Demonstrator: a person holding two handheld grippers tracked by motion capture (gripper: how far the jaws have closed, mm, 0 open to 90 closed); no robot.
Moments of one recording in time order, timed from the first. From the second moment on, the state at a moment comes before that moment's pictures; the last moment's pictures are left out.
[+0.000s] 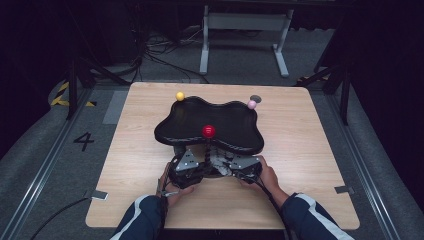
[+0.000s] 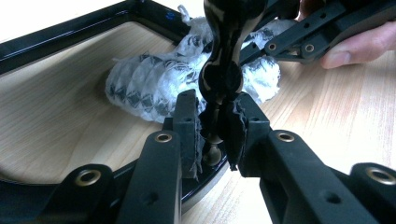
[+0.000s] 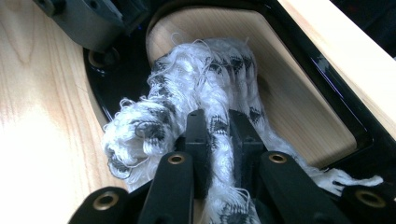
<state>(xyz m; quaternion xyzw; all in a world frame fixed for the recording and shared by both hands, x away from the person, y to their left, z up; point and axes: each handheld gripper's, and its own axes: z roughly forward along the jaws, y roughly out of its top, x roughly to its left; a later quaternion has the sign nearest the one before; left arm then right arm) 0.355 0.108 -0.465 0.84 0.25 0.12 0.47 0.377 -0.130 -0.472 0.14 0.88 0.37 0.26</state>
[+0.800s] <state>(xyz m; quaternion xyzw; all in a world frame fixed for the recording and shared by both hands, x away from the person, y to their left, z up) 0.349 0.117 -0.452 0.83 0.24 0.12 0.48 0.391 -0.185 -0.472 0.23 0.87 0.34 0.27</state>
